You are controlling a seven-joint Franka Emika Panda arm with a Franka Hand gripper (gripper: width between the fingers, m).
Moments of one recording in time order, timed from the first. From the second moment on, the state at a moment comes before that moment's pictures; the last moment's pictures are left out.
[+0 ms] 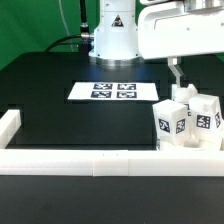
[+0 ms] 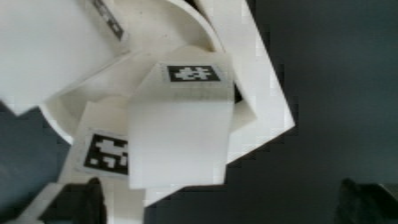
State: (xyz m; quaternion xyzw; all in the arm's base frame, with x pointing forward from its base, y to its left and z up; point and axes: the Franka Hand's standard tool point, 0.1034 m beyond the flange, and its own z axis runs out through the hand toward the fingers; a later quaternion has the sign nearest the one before) arm 0.624 0.109 0.112 -0.98 0.17 -0.10 0.07
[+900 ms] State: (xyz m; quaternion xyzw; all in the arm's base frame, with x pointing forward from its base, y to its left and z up) arm 0.625 0.114 0.111 -0.98 -0.19 -0.11 0.00
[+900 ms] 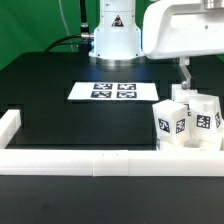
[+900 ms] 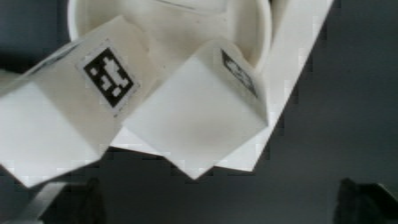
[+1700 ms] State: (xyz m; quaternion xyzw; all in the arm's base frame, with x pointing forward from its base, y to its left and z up) arm 0.611 0.118 0.096 -0.95 -0.30 0.03 -0.01
